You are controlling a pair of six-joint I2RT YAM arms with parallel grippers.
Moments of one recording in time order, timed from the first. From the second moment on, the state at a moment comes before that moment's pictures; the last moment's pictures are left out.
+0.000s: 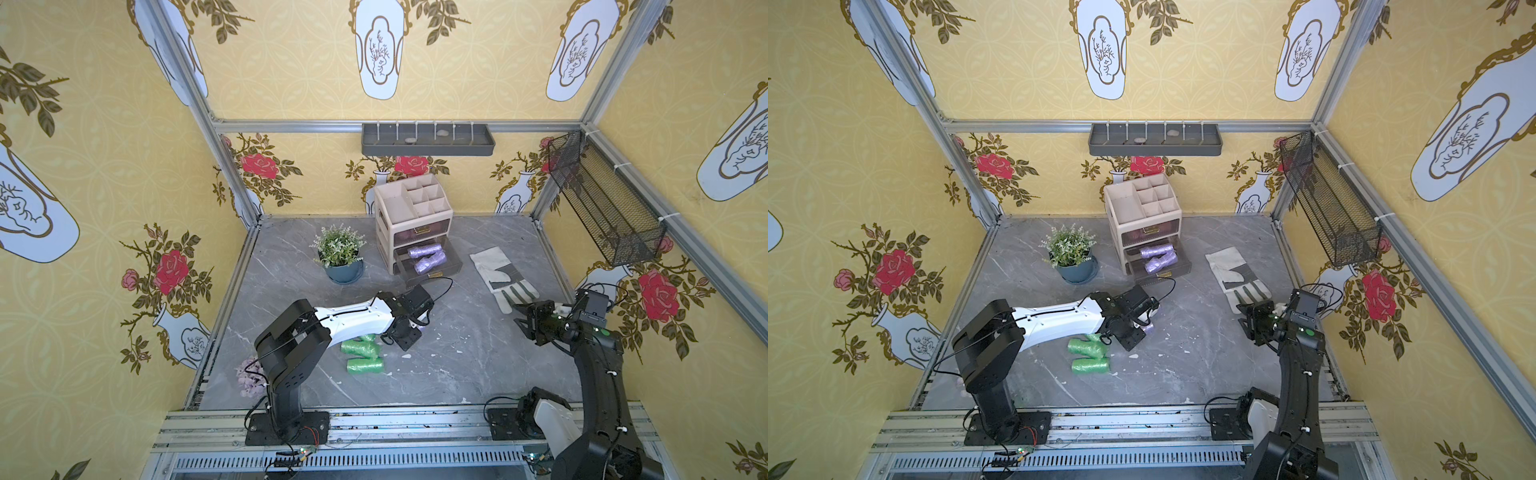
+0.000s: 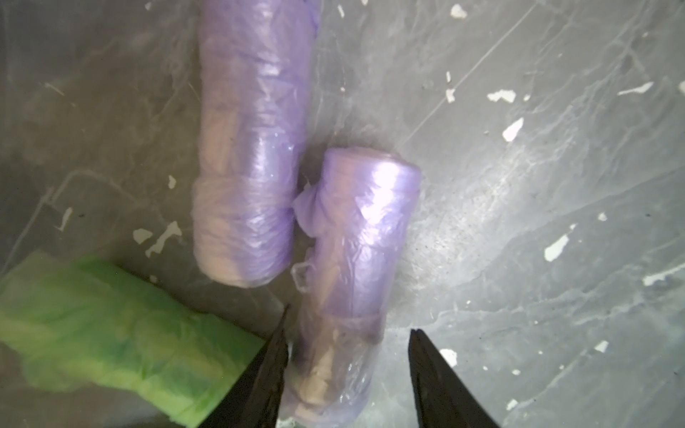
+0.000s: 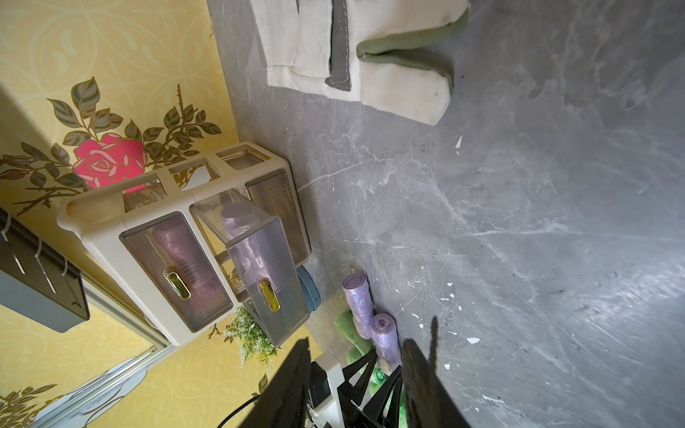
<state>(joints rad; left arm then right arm) -0.99 1.83 1.19 -0.66 -0.07 -0.08 -0.34 0.88 0.63 -0.73 -0.70 1.00</state>
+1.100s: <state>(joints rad) -0.99 1.85 1.20 -0.66 -0.07 -0.06 -0.34 0.88 0.62 -0.73 -0.70 1.01</state>
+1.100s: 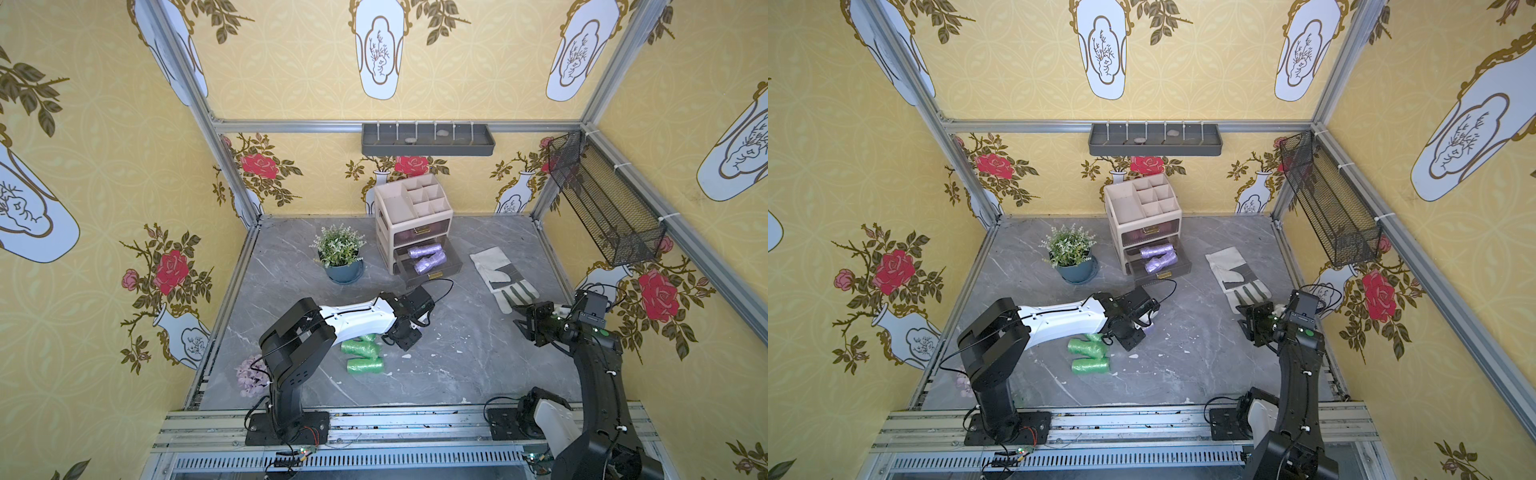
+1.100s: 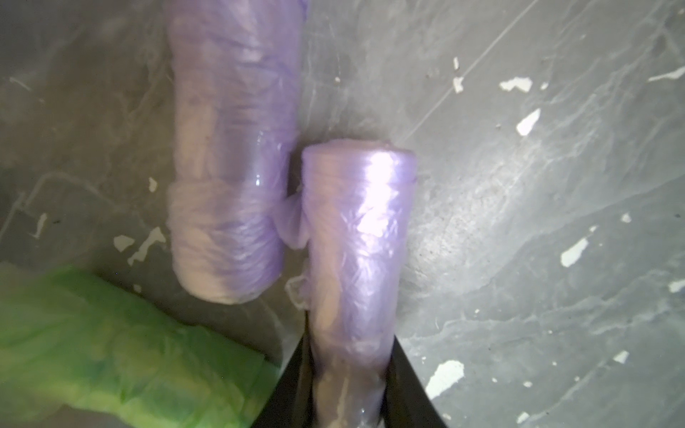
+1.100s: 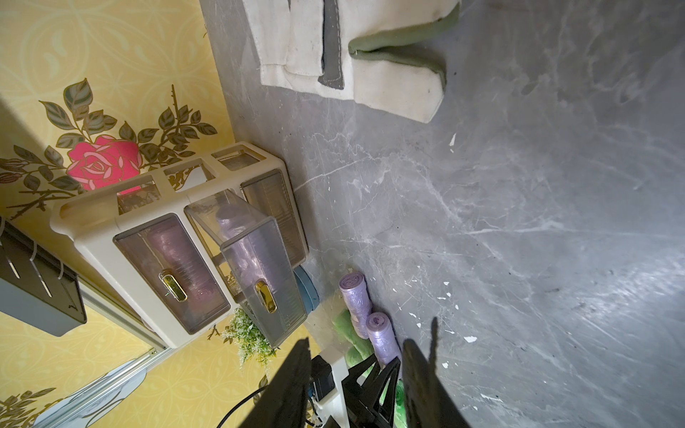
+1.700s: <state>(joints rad) -0.98 1.64 1.64 -0.99 -0.13 0.02 -0.34 0.90 0.70 -0.74 -0.72 1.03</state>
